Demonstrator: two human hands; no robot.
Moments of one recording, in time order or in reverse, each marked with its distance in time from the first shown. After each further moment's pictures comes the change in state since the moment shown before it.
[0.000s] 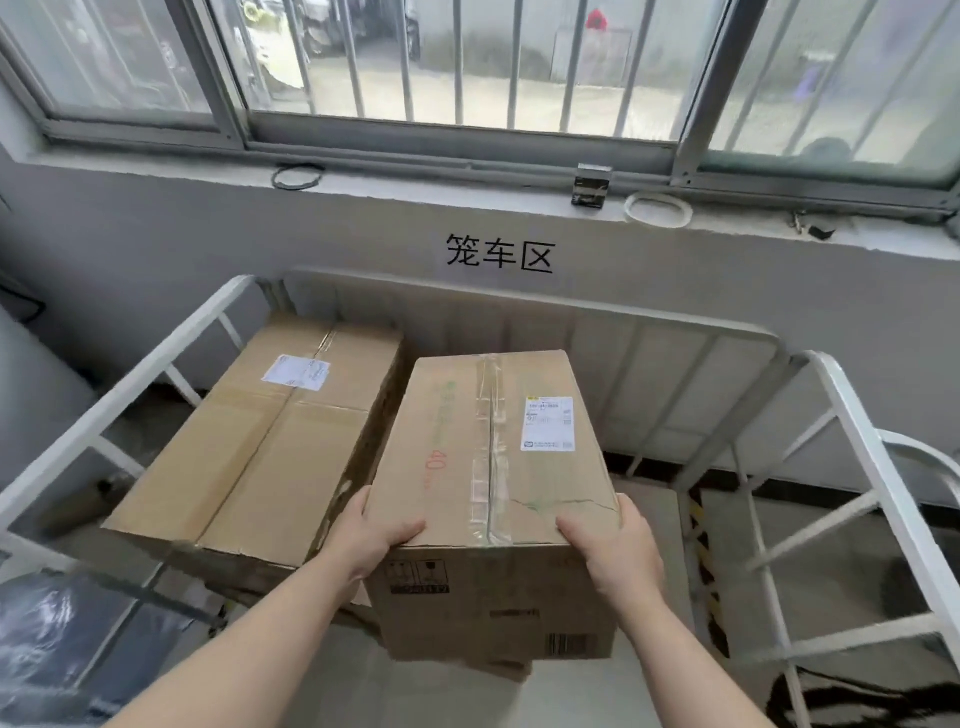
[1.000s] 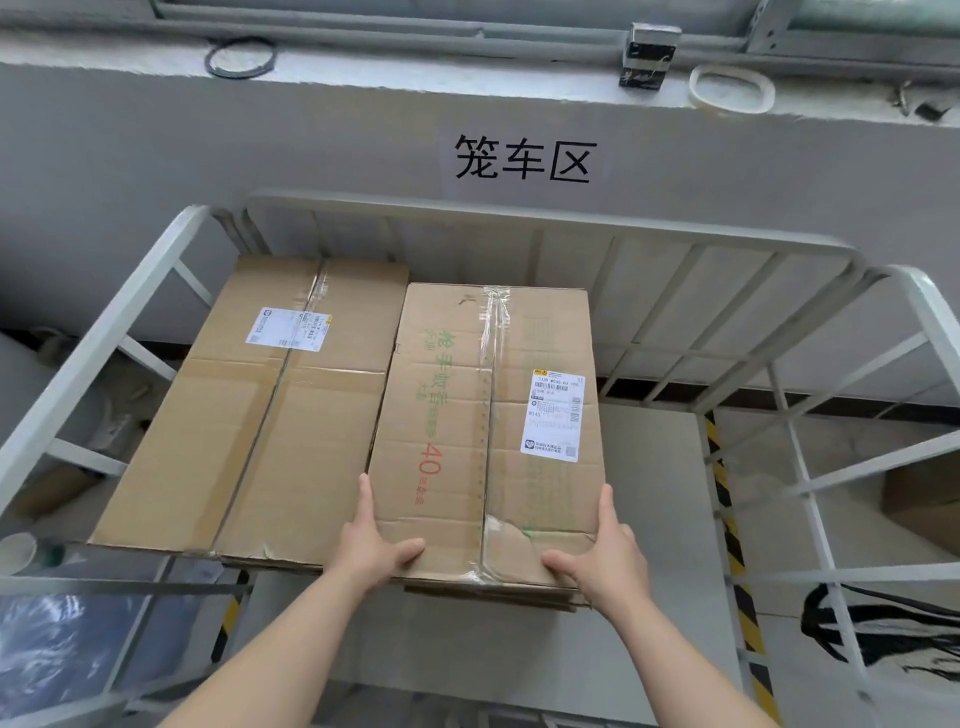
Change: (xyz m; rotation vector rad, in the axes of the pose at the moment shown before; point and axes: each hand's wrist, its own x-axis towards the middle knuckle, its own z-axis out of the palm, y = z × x) left_hand 0.108 -0.091 -0.056 0.501 -0.107 -0.181; right_hand 0.006 0.014 0.128 -0.337 -0.198 0.150
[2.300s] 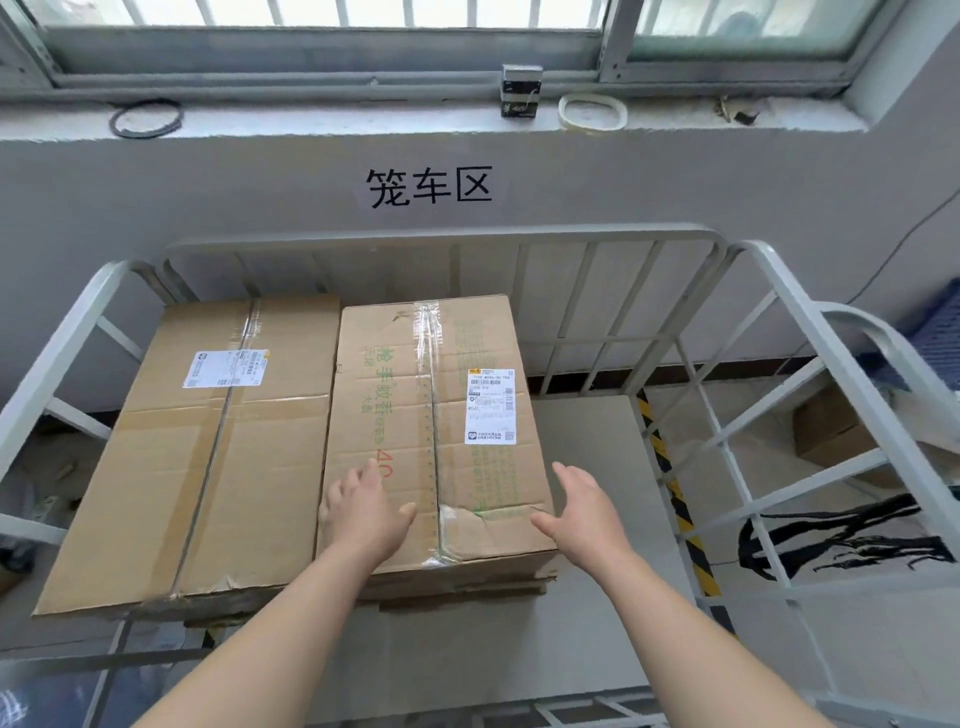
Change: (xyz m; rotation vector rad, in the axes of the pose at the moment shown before) left_hand -0.056 0.077 0.002 0.568 0.170 0.251; right_hand -0.049 -0.002 -0.048 -0.046 0.072 -0.164
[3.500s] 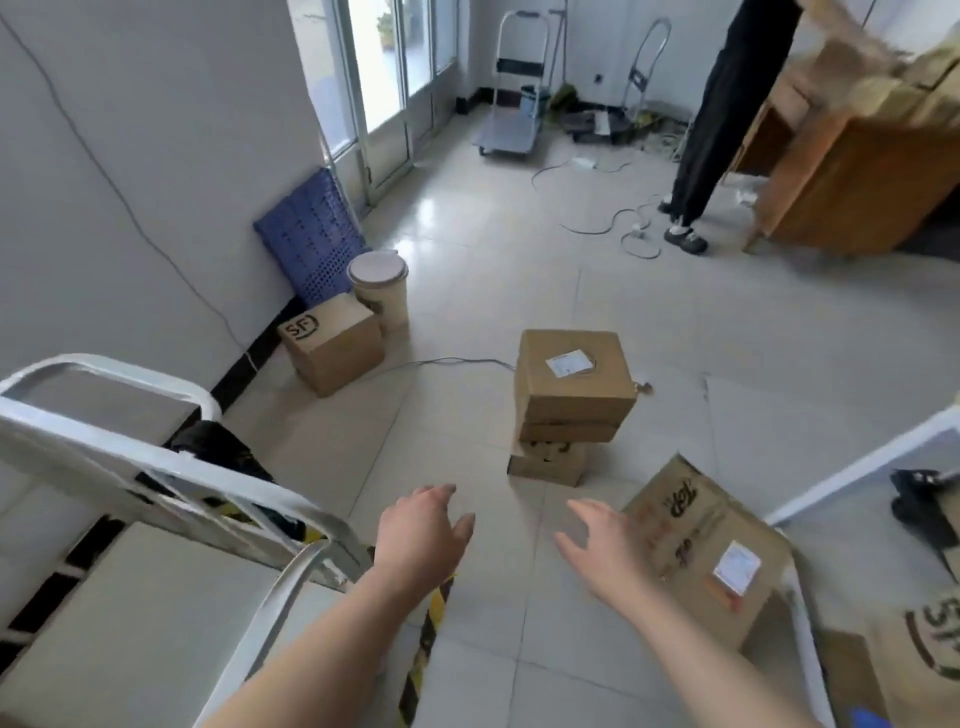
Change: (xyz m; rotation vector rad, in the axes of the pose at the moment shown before) left_hand -0.499 0.462 0.283 0.451 -0.330 1.403; right_hand -0.439 0.542 -0.124 0.360 0.638 0.863
